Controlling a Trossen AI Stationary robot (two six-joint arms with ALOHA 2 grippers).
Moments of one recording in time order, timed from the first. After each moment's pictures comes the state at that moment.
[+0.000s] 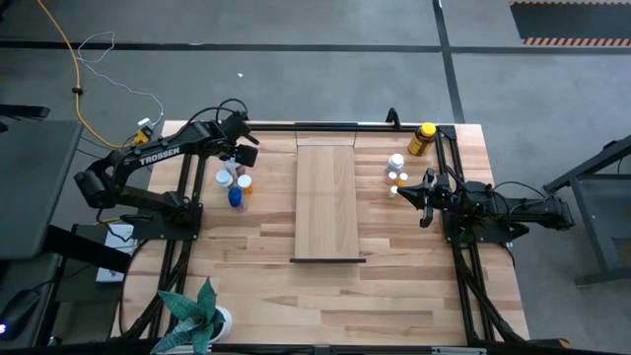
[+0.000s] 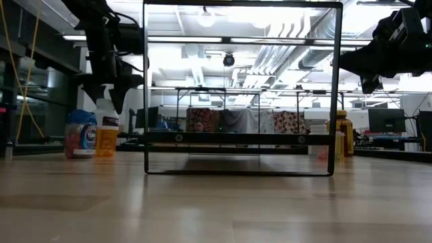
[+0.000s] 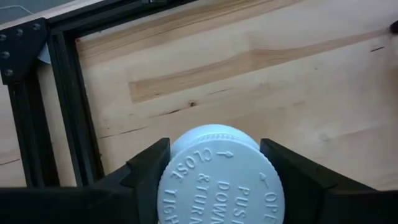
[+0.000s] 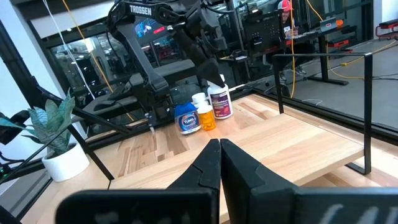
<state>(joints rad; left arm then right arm) 0.83 1.26 0.88 -0.87 -0.30 -0.54 -0.03 0.01 0.02 0.03 0.21 0.26</state>
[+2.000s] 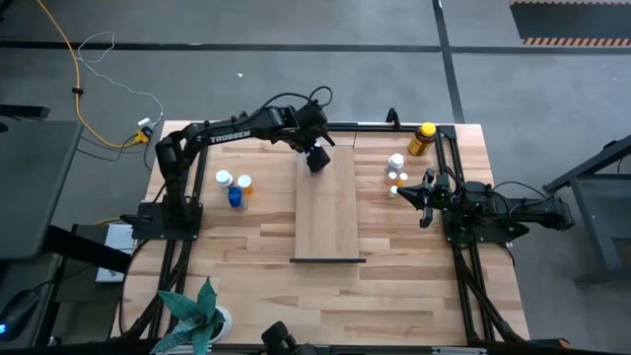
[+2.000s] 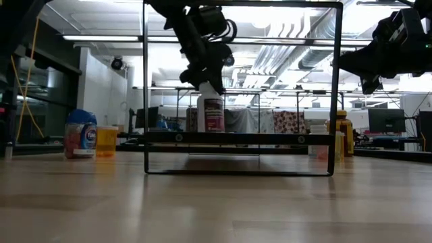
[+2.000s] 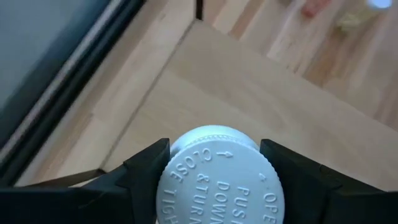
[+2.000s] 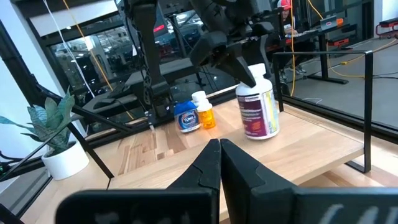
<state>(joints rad) 0.53 1.91 1.68 -0.82 -0.01 -0.12 -0.03 0.01 0.02 0.02 0.21 0.26</state>
